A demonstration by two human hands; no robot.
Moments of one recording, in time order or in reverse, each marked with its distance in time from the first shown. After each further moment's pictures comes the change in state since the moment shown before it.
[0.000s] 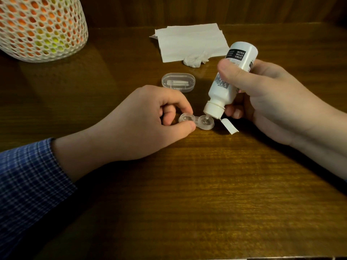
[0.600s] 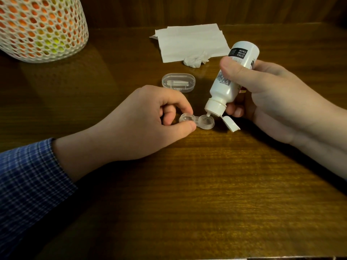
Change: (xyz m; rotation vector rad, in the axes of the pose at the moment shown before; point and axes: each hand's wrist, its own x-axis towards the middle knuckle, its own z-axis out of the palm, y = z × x) left_hand 0.000 -0.001 0.000 -0.009 0.003 -0.003; right_hand 0.000 -0.004 0.000 0.064 0.033 0.070
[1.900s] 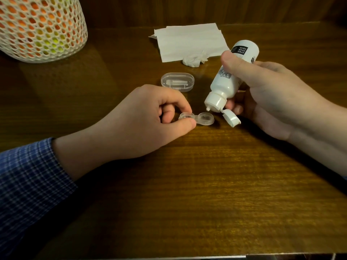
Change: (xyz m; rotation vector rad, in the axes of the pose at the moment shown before) left_hand 0.001 -0.002 0.000 -0.018 -0.002 0.009; right_hand 0.002 -0.003 0.000 0.036 0.061 0.056
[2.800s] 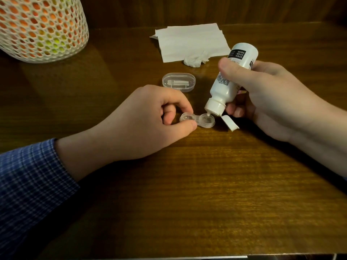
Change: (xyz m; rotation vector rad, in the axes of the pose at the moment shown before) left_hand 0.000 0.000 0.001 0.031 0.028 0.004; right_hand -0.002 0.002 0.003 -0.084 -0.007 -0.048
